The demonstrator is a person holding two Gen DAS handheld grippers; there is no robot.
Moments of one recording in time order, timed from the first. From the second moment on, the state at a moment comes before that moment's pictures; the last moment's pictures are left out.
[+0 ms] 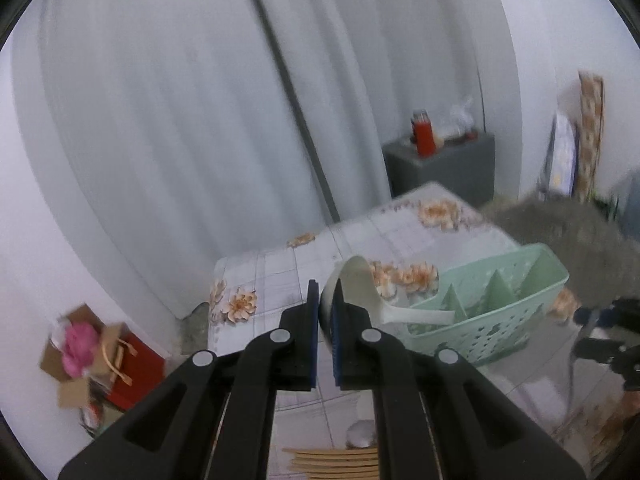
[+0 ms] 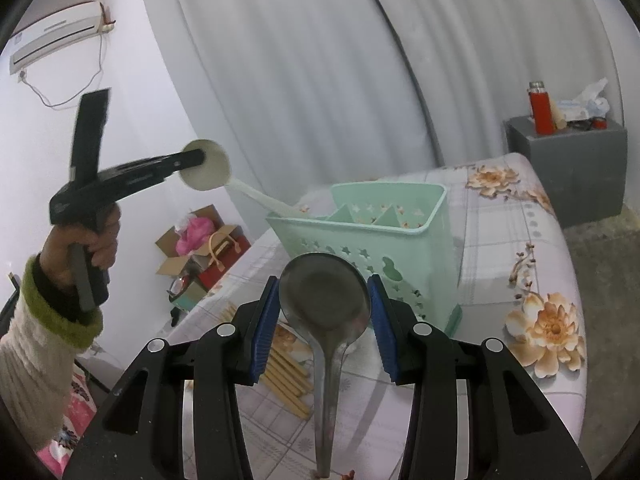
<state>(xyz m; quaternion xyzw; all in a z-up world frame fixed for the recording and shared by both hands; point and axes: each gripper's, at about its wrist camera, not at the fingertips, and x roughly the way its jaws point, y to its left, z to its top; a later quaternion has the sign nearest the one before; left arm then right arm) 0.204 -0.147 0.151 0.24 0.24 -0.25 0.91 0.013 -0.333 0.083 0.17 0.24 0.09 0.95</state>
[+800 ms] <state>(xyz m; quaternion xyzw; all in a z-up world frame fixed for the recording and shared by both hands) 0.212 -0.092 0.120 -0.01 0.29 -0.31 0.90 0.006 -0.341 0.120 0.17 0.20 0.08 0.96</state>
